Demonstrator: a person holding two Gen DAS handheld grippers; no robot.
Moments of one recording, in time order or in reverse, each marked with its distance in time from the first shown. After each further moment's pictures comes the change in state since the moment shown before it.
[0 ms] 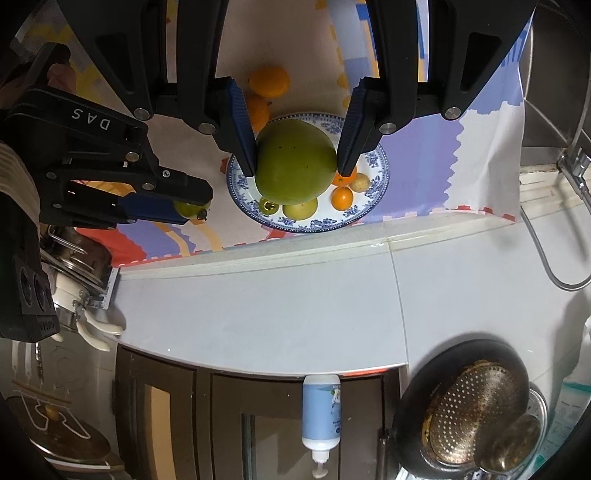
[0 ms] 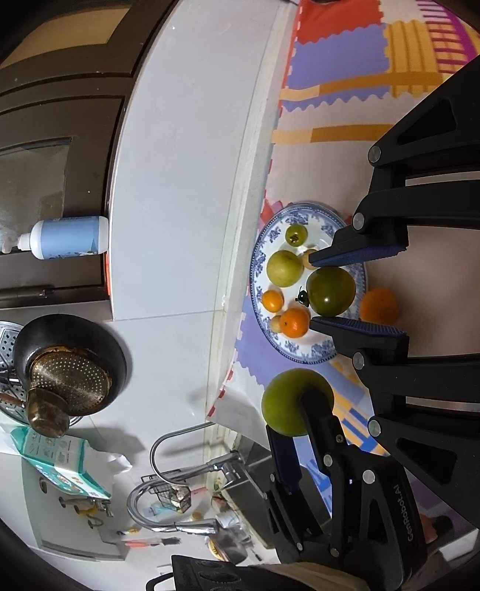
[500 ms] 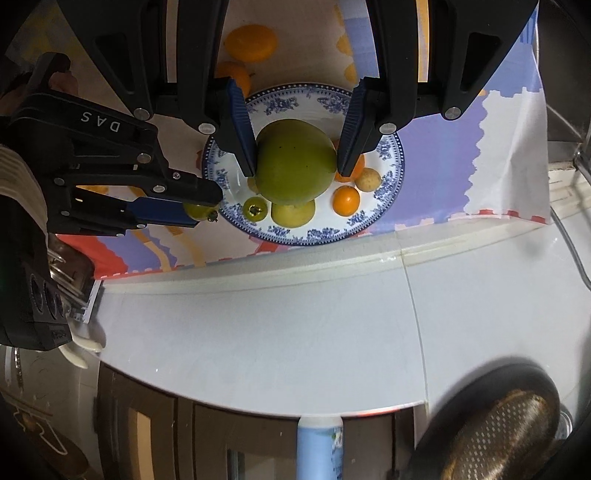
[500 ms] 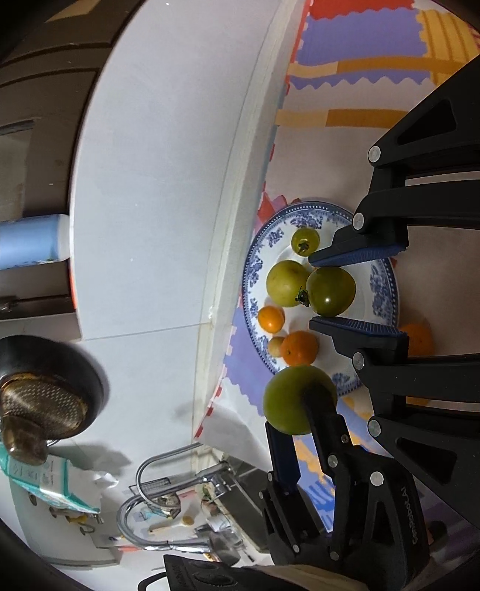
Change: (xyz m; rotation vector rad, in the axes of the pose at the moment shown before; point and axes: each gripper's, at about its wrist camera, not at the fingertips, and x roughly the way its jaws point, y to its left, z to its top) left arm 0.068 0.010 0.008 -0.001 0.084 -0.005; right arm 0.068 -0.031 0.007 -0.006 0.074 0.041
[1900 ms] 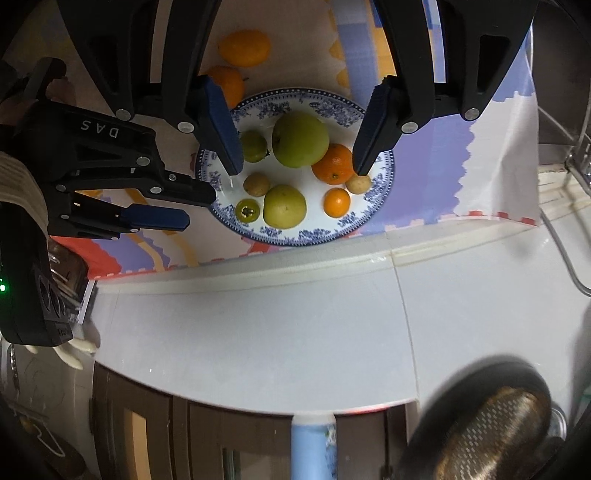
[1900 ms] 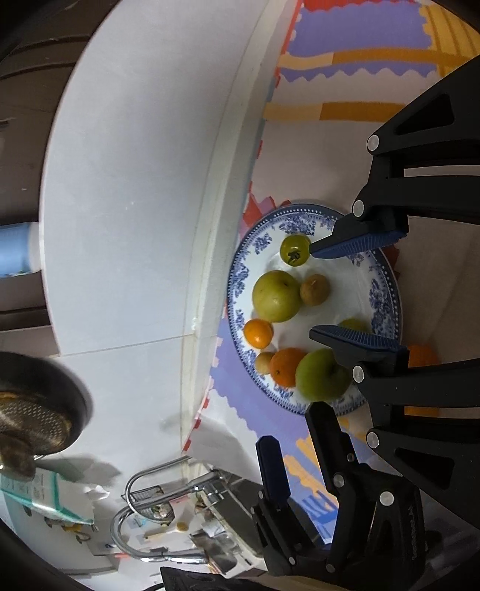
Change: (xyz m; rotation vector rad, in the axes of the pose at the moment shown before) left arm -0.016 -0.001 -0.002 -0.003 -0.021 0.043; right arm 0.007 -0.008 -0.001 0.003 0.017 -0.006
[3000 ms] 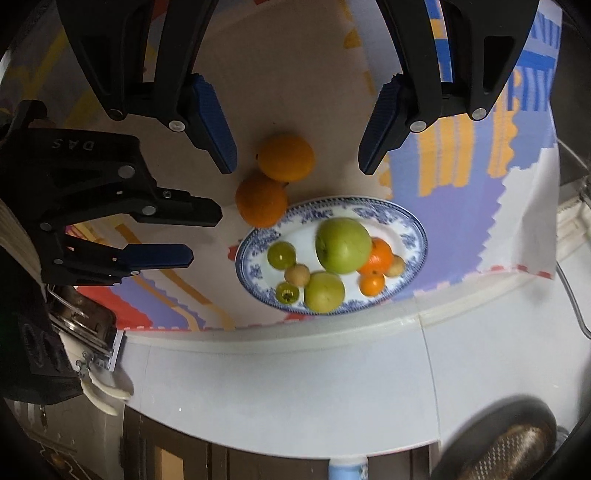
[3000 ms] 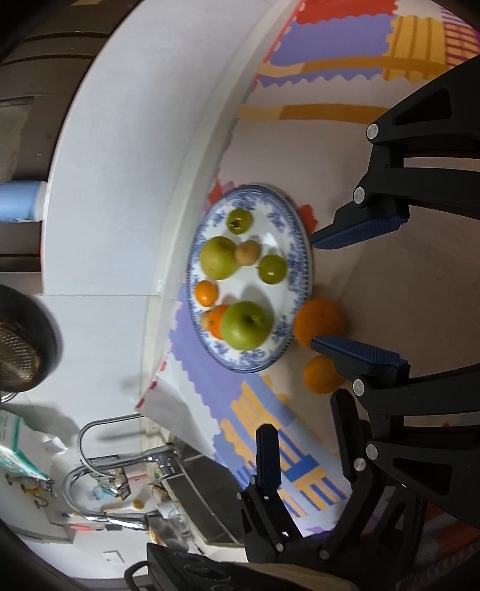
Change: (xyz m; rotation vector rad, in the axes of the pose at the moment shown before) left arm -0.003 -0.023 -0.072 0.040 0.134 -0.089; right arm -0.029 0.031 -0.055 -0.112 0.086 0.009
